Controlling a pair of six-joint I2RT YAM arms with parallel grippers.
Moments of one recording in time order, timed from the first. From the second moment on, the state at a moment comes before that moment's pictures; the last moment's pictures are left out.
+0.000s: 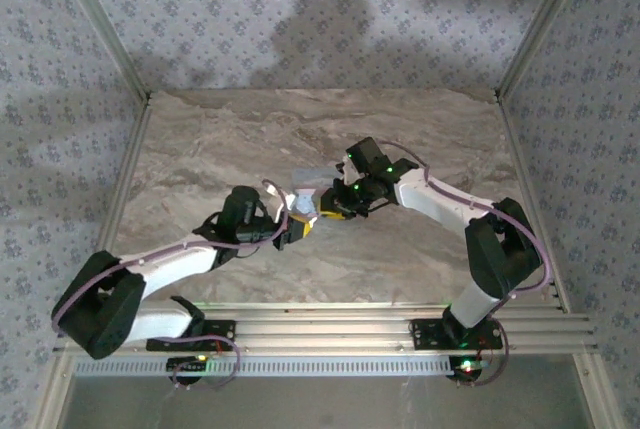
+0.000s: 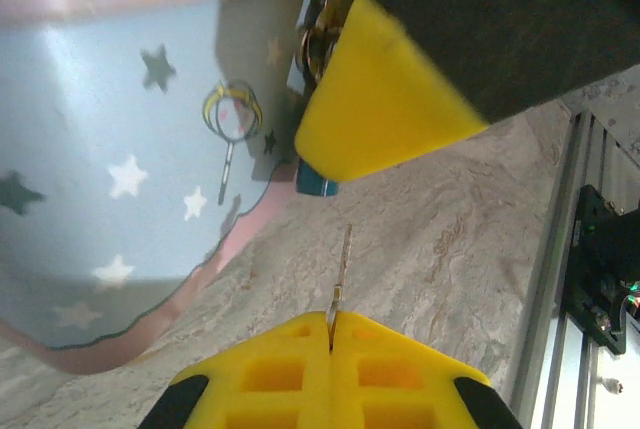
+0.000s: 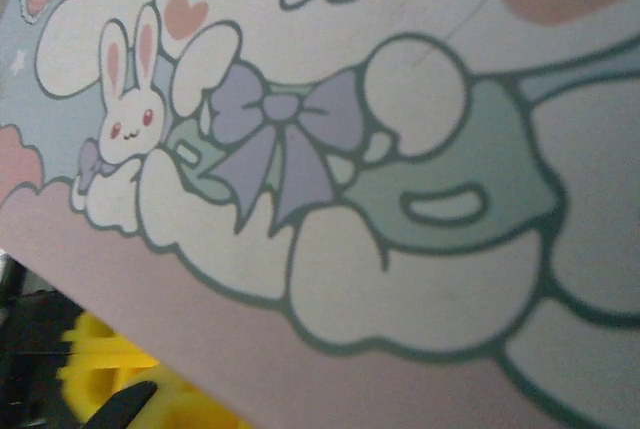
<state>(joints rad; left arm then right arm) -0.63 1.27 0.47 0.26 0.56 -0.32 0.61 1.63 1.14 -0.54 -0.60 0.77</state>
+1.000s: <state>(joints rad) -0.63 1.32 0.47 0.38 0.56 -0.35 0.59 1.59 1.13 -0.50 -0.65 0.80</state>
